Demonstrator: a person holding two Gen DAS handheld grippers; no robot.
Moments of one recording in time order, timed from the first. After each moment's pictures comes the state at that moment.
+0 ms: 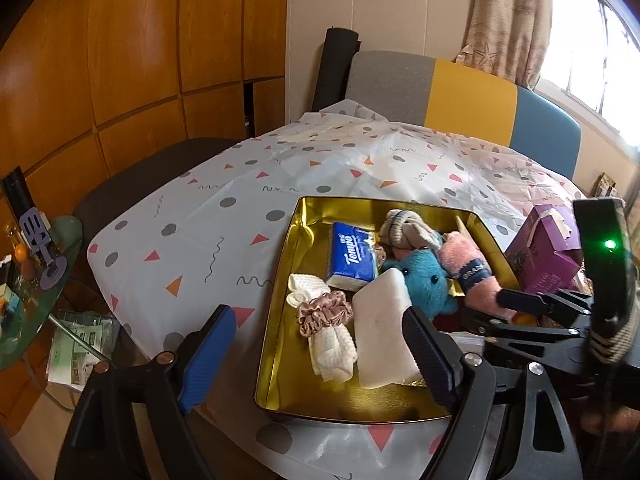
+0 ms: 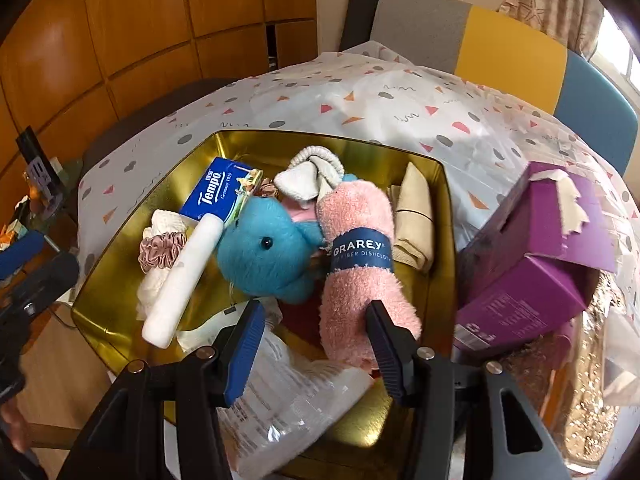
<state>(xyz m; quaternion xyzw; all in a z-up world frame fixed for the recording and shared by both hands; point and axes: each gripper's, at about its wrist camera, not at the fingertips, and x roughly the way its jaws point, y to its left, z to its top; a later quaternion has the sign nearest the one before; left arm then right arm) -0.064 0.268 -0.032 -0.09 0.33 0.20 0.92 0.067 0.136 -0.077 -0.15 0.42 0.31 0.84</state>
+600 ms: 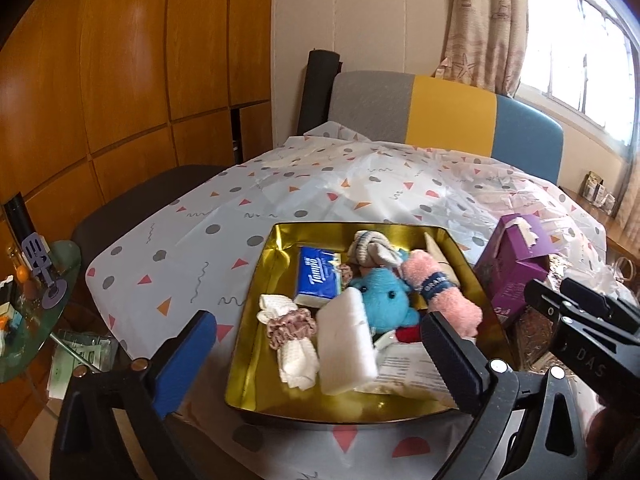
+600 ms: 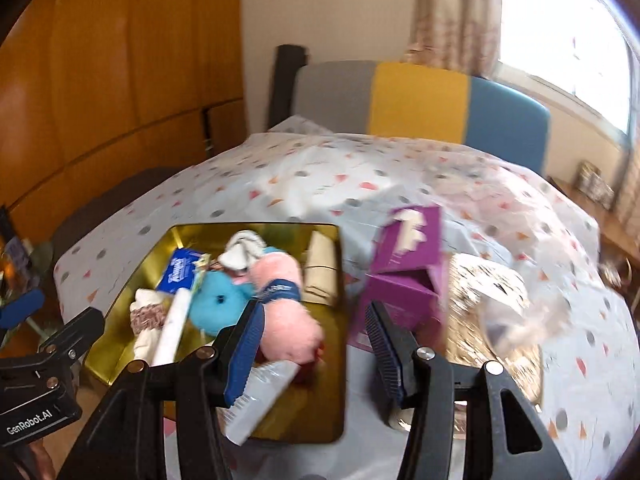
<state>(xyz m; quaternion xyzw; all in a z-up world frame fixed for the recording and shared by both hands) -0.071 0.227 -0.011 -0.07 0.29 0.18 0.94 0.018 0.061 -0.021 -0.05 0.31 0.19 0.93</state>
